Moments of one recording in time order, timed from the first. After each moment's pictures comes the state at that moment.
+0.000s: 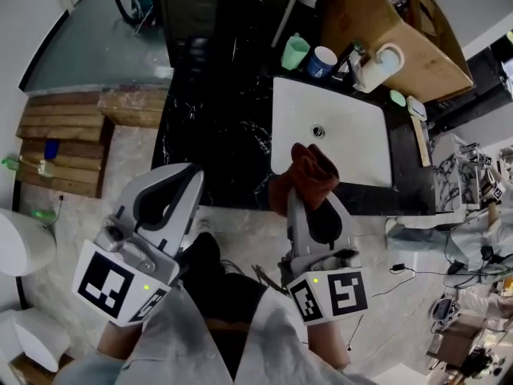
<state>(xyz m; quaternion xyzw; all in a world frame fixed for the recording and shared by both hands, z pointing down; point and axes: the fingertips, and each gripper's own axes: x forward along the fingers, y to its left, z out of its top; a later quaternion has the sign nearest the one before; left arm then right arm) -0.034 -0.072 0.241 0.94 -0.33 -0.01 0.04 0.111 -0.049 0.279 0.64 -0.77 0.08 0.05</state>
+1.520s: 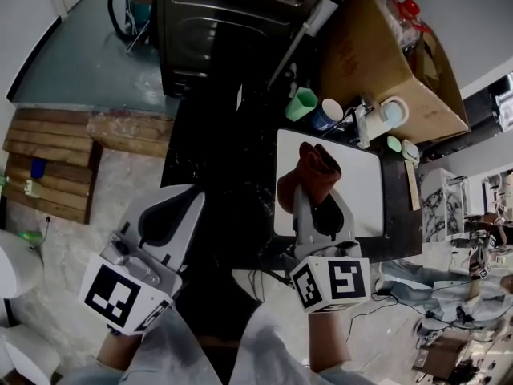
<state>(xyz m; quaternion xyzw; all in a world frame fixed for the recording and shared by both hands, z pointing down) -0.056 -0.189 0.251 0.94 -0.33 -0.02 0.06 0.113 -0.199 0.273 0.66 -0.75 0.04 0.09</state>
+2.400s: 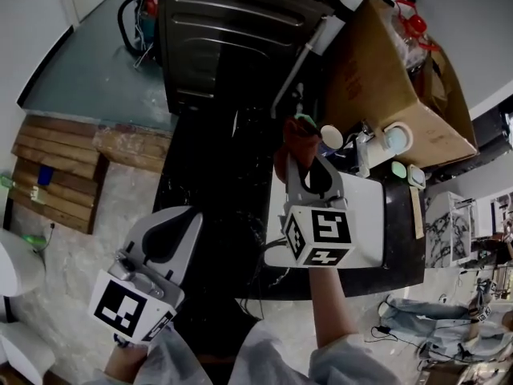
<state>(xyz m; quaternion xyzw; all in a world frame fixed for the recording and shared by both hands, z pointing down) -0.024 -0.218 0.264 0.93 -0.37 0.00 0.06 0.149 -0.326 0.295 0.62 -0.77 0.01 0.13</state>
